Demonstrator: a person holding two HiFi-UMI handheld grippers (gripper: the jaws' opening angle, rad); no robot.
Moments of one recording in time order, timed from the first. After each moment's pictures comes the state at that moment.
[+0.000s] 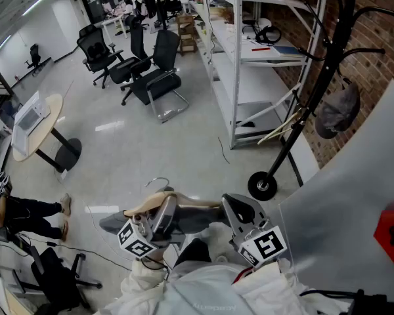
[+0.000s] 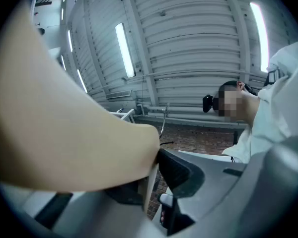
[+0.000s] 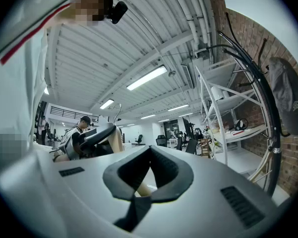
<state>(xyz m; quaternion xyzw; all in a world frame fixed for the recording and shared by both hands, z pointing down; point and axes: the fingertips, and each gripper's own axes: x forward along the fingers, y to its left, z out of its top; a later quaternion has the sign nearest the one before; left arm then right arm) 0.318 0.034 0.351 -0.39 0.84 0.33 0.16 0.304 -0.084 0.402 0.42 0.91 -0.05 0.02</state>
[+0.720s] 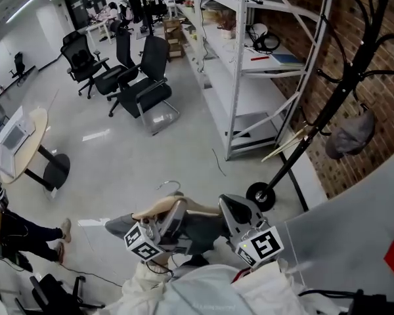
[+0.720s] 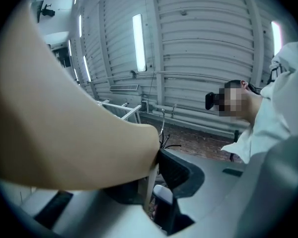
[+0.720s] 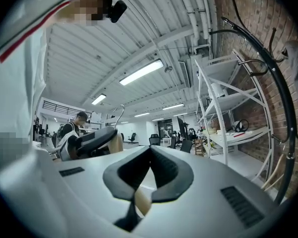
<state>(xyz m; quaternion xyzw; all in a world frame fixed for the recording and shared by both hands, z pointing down) 0.190 0.085 0.370 -0.43 0.81 0.37 0.13 0.180 -0.007 0.406 0.39 0.92 -0.04 0.02</state>
